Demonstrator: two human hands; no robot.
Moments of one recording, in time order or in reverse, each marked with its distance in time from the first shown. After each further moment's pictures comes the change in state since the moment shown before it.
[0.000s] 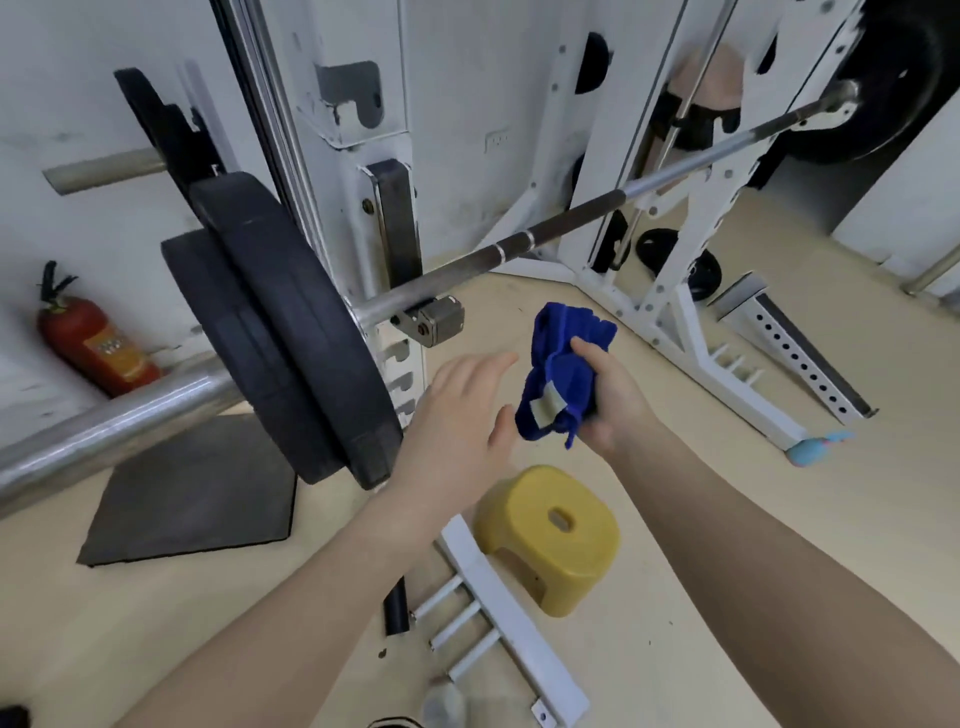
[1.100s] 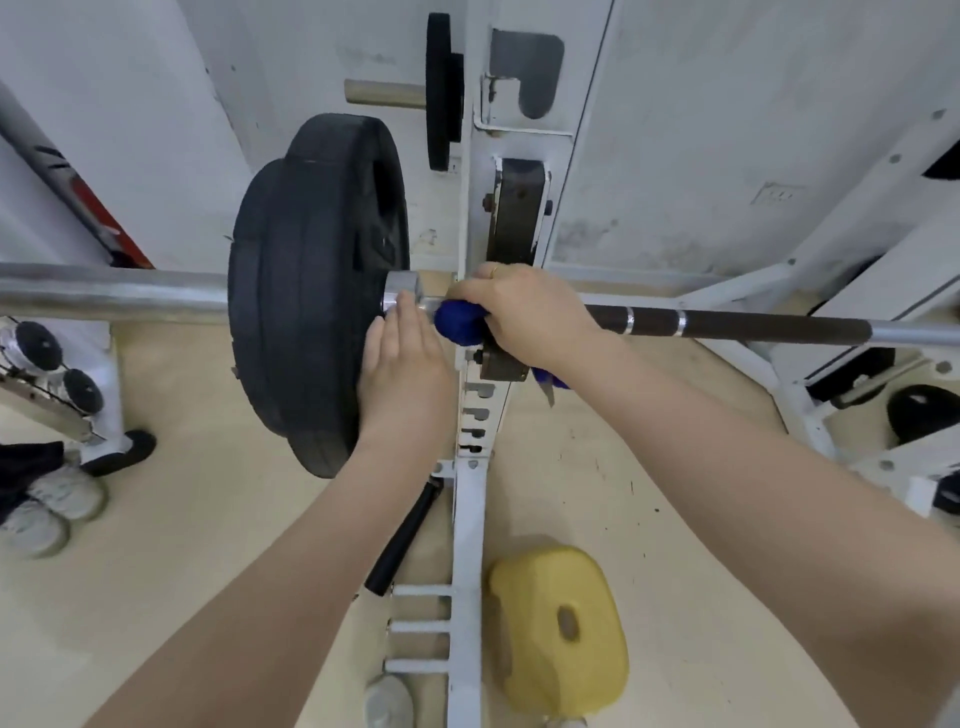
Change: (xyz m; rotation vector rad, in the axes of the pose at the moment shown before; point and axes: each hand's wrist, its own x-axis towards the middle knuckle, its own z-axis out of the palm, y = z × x) left_hand 0.075 -0.038 0.024 0.881 0.029 -0.899; right_hand 0.126 -0.026 0.145 -1.960 -1.084 -1.348
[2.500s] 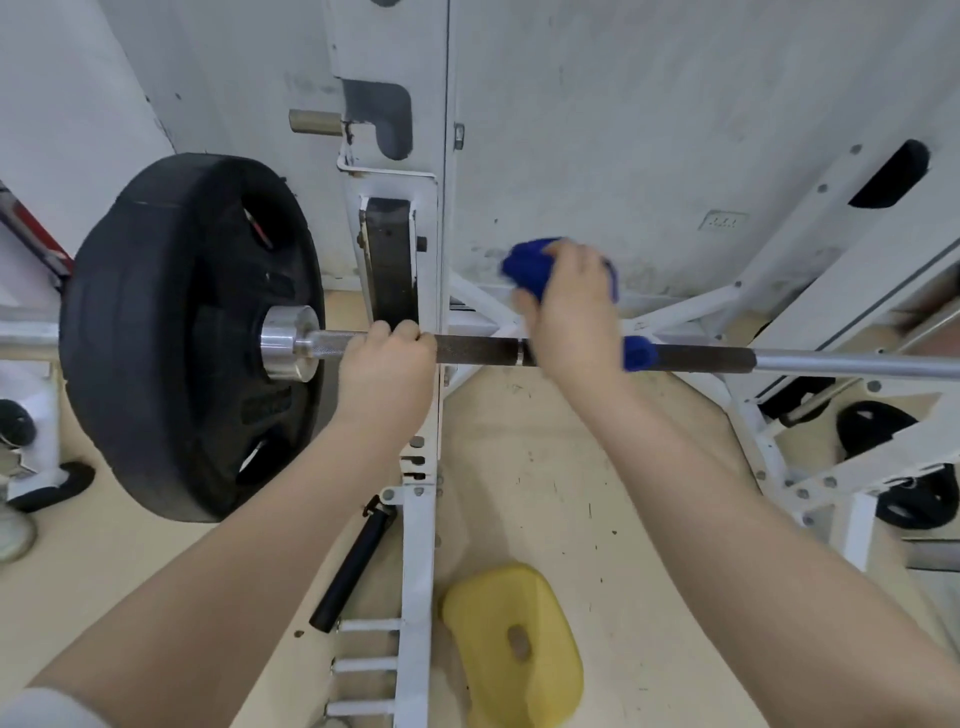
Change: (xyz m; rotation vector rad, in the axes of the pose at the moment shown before) left_hand 0.045 0.074 -0.018 -0.045 0.146 0.130; right_hand -0.065 0.089 -0.031 0.162 0.366 0.594
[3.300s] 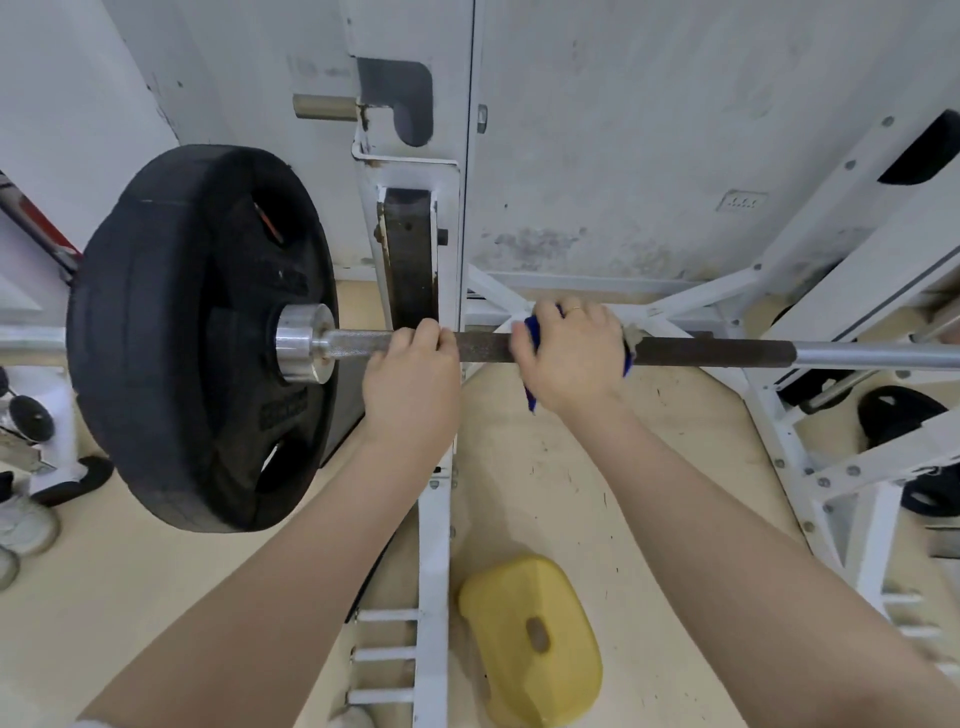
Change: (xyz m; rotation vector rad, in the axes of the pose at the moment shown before) left_hand -0.003 0.007 0.013 -0.074 -0.016 -0.092; right_hand -0.014 0.014 0.050 -0.246 -0.063 -0.077
